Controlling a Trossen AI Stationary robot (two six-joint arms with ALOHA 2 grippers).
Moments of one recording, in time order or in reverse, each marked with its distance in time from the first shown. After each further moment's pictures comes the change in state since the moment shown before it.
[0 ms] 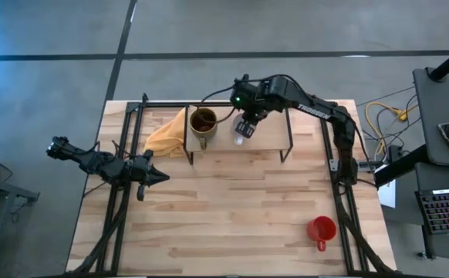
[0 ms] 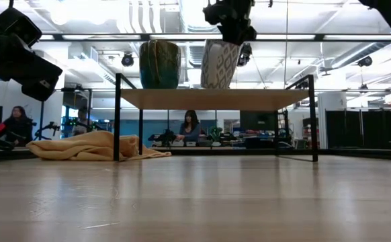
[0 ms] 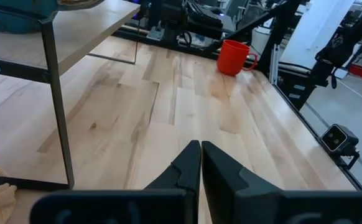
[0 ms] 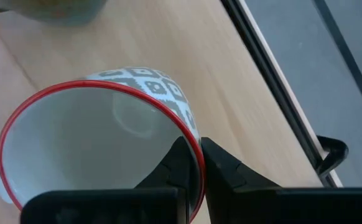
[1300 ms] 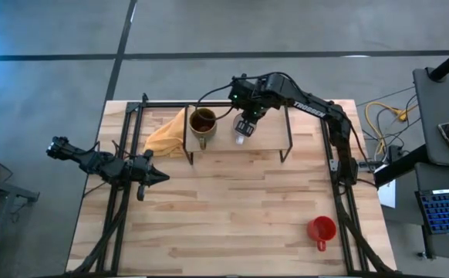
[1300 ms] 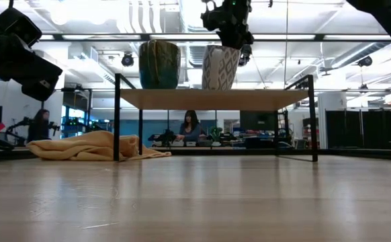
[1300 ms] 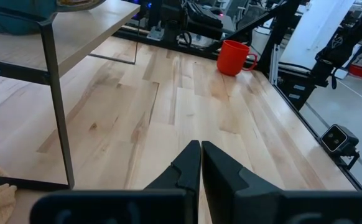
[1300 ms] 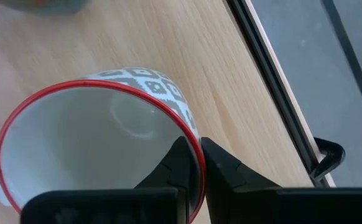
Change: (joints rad) left arm 0.000 0.000 0.000 0.000 0.000 0.000; right arm -0.033 0.059 0.053 -0.038 -0.022 -0.061
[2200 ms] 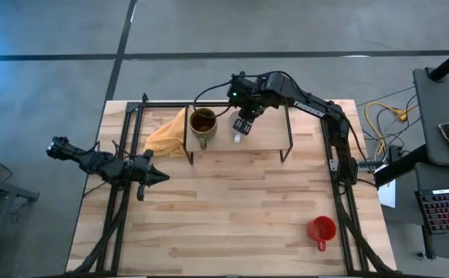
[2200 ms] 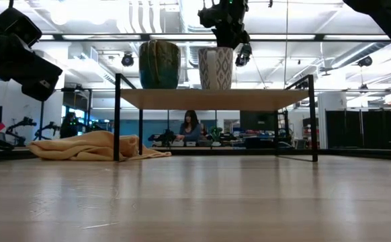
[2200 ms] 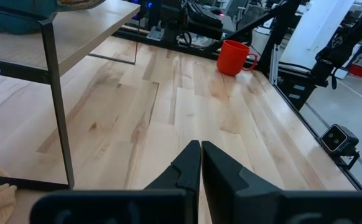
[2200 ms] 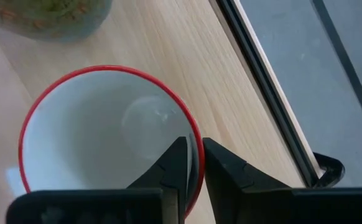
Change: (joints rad) left arm 0.000 0.000 0.000 0.000 0.000 0.000; right arm -0.002 0.011 0.042 0.031 -0.001 -0.018
